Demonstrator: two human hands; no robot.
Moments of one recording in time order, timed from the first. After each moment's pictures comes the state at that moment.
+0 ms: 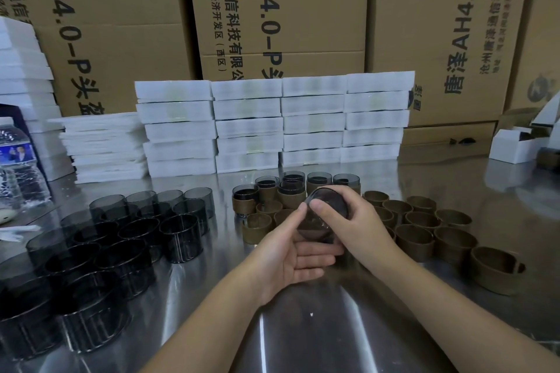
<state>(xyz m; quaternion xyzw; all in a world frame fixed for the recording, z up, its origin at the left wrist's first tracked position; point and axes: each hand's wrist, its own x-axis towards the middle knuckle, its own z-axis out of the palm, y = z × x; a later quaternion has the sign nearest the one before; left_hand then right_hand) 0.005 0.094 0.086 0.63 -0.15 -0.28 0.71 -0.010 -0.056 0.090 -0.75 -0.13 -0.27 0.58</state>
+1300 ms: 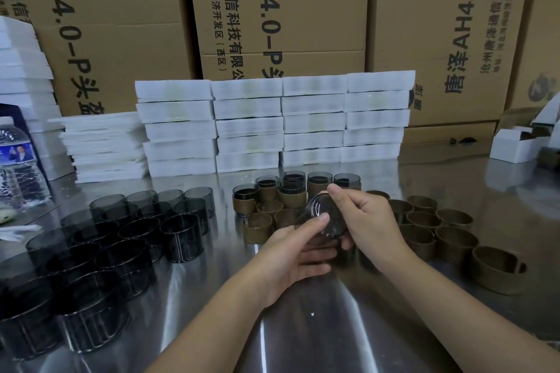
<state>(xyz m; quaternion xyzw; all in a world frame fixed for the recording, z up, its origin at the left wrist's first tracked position) -0.007 0.088 0.089 0.64 -0.16 -0.21 0.72 -0.025 -0.055 0.105 -0.74 -0.07 -0.28 0.61</state>
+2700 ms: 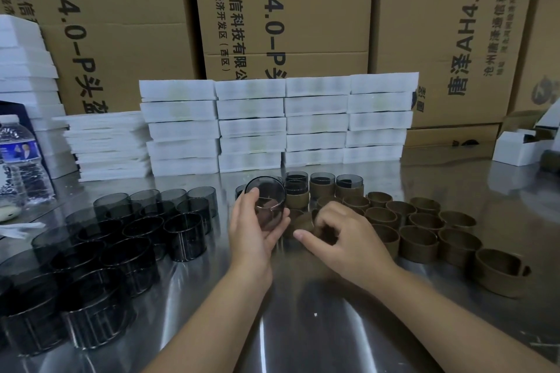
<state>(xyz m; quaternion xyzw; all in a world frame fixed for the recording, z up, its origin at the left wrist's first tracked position) 0.014 0.101 0.093 0.40 0.00 0.05 0.92 -0.017 -0.045 0.077 -0.86 -0.17 -0.35 0.33</state>
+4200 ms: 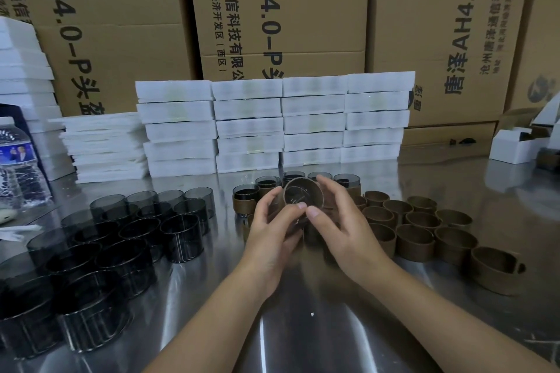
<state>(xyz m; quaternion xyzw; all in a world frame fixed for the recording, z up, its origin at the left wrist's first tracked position) 0.004 0.092 0.088 0.49 -0.13 -0.07 0.86 -0.021 -0.040 0.084 -0.78 -0.18 -0.26 0.54</state>
